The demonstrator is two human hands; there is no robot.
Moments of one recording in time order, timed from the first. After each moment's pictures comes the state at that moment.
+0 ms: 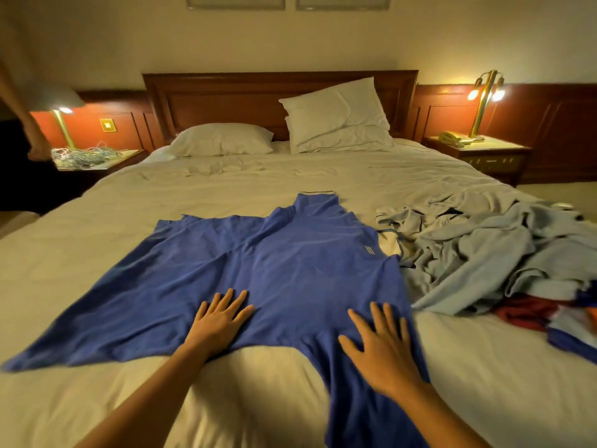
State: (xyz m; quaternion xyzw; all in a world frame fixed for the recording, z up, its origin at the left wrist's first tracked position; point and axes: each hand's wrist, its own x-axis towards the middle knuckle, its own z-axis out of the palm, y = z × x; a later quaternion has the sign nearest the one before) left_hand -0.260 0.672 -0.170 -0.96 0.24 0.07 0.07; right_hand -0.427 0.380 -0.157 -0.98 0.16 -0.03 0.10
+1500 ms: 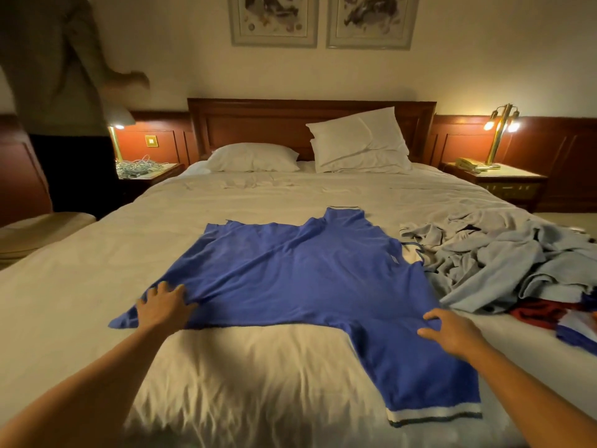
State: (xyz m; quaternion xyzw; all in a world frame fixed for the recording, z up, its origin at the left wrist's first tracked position) left_hand -0.299 0.853 -0.102 -1.00 -0.03 -0.01 -0.03; right_hand -0.475 0.345 -0.096 -0.94 0.25 0.02 0.25
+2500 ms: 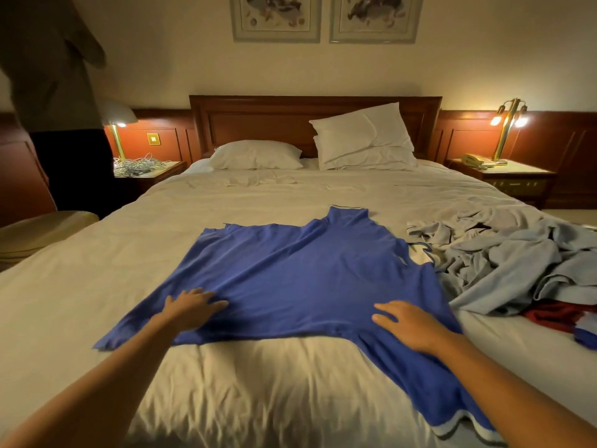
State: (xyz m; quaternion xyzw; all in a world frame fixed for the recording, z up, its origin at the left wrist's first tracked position) left_hand -0.289 0.828 -0.092 -0.99 0.11 0.11 0.03; right_hand -0.424 0.400 -0.104 -0.98 0.08 0.06 0.18
